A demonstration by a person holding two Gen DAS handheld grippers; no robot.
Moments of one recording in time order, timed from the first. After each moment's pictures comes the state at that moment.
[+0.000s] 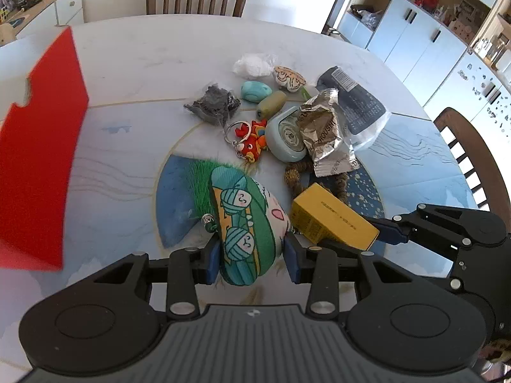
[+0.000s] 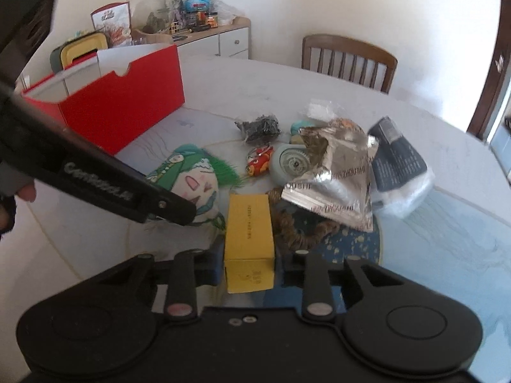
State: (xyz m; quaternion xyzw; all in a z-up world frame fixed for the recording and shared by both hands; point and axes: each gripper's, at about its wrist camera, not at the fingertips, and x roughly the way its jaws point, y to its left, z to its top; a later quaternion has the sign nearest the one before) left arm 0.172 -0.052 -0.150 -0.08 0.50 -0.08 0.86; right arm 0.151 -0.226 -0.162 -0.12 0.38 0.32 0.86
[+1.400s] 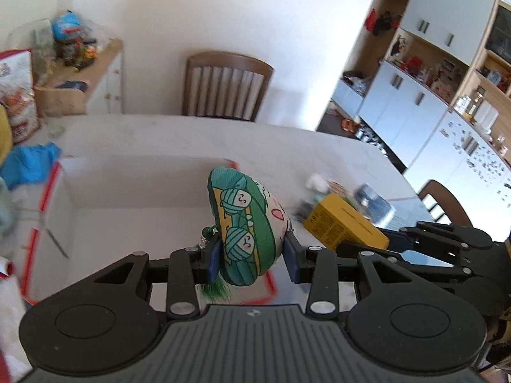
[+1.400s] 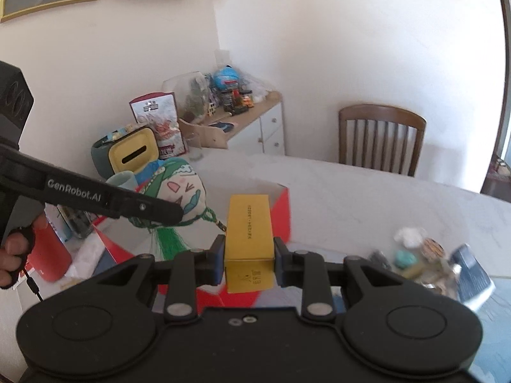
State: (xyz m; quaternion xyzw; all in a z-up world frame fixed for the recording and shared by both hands) left arm 0.131 0.156 -0.002 -0.09 0.38 -0.09 0.91; right arm 0.111 -0.064 -0.022 -0.04 0.30 0.35 0.89
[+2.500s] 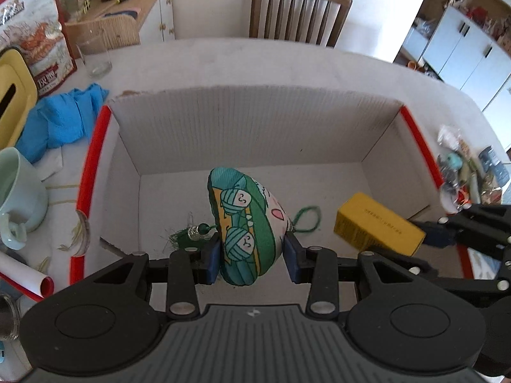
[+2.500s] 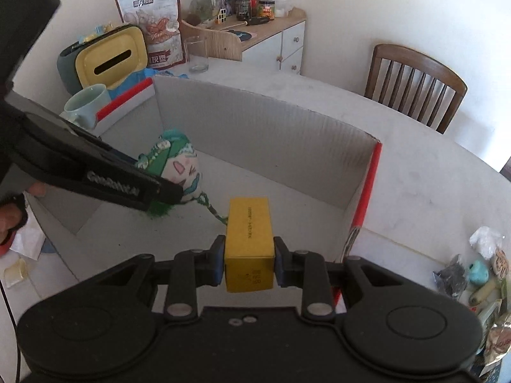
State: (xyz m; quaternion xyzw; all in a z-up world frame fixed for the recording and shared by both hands) left arm 0.227 0.254 -0.113 -0.05 0.52 -0.01 0.85; right arm 0.178 0.091 -0.112 -0.16 0.42 0.32 0.84
